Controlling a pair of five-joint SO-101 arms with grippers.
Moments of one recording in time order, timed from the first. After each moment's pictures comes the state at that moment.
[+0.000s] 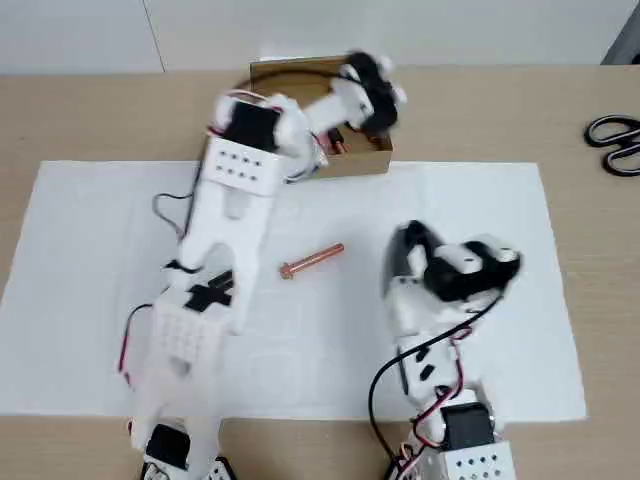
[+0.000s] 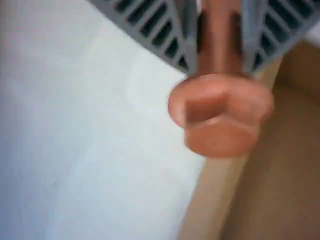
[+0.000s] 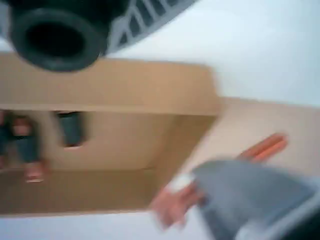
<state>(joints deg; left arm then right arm) 15.4 40.7 -66.7 99.8 -38.3 -14.4 -102.6 96.2 21.7 -11.6</state>
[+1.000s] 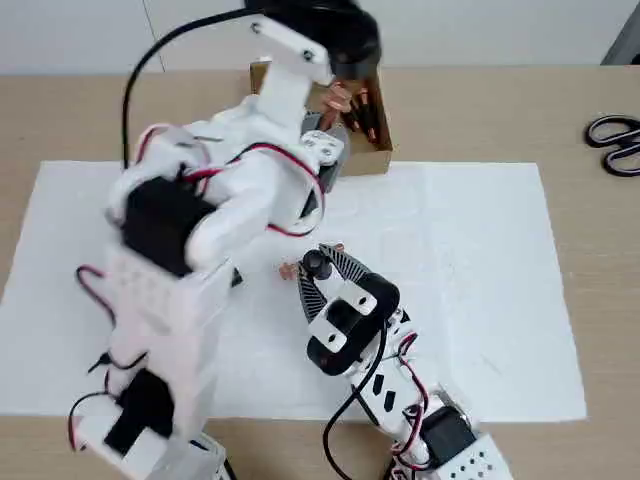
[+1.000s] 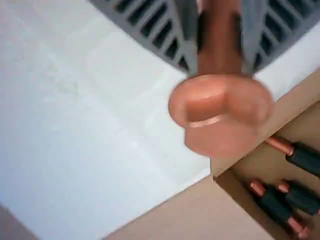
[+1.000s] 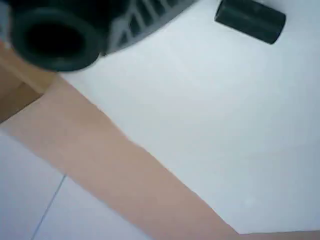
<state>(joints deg) 27.0 -1.6 -52.7 99.9 2.5 -36.7 -102.7 96.2 17.8 14.9</state>
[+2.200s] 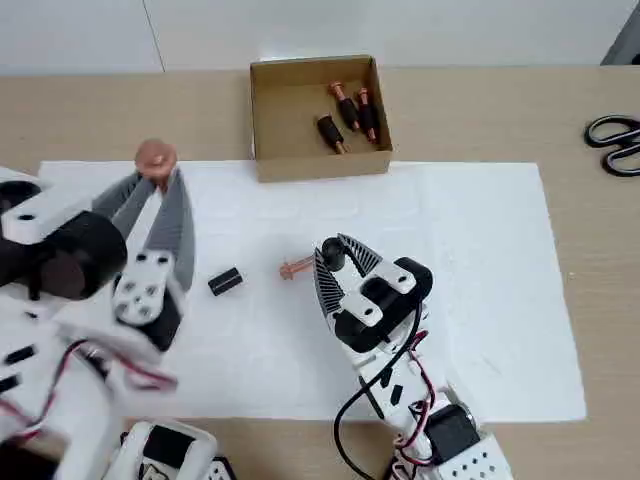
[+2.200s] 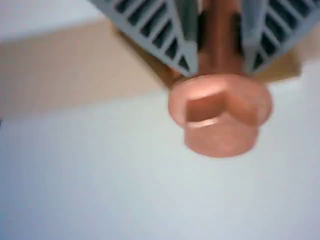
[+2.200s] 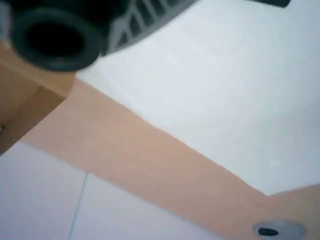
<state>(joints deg) 12.7 -65.4 16.4 63.3 6.8 -32.4 -102.9 95.4 17.5 4.8</state>
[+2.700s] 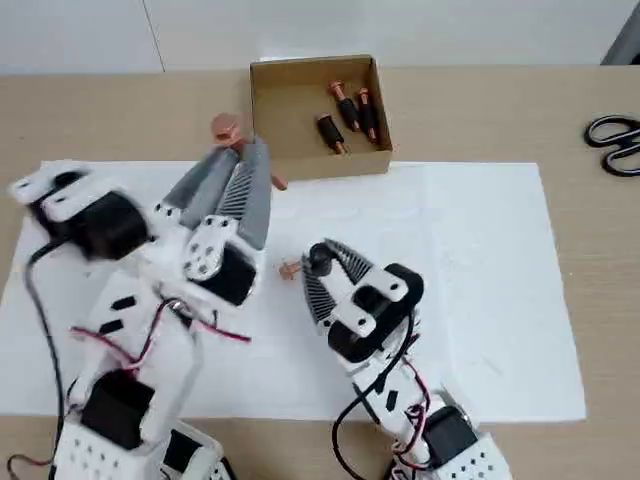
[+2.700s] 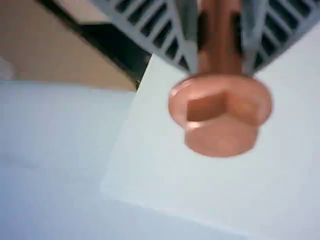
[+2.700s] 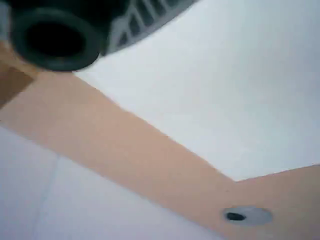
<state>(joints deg) 23.2 -67.6 46.1 25.8 24.3 -36.7 -103.0 96.1 15.9 4.8</state>
